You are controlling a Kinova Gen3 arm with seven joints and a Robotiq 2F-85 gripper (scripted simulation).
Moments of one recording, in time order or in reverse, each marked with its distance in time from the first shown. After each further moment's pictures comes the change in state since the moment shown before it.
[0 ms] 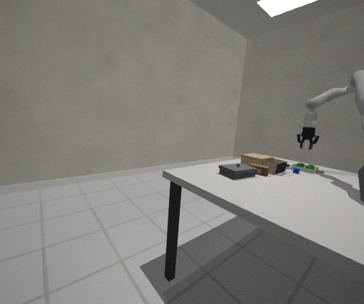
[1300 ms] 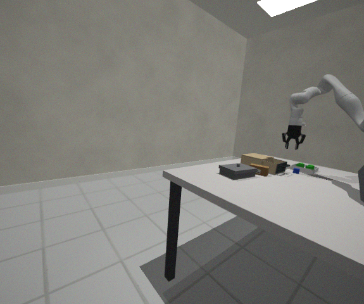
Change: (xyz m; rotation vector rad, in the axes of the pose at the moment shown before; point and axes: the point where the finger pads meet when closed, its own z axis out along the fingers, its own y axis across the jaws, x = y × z) arm -0.158 -0.130 0.002 -0.001 0.025 0.478
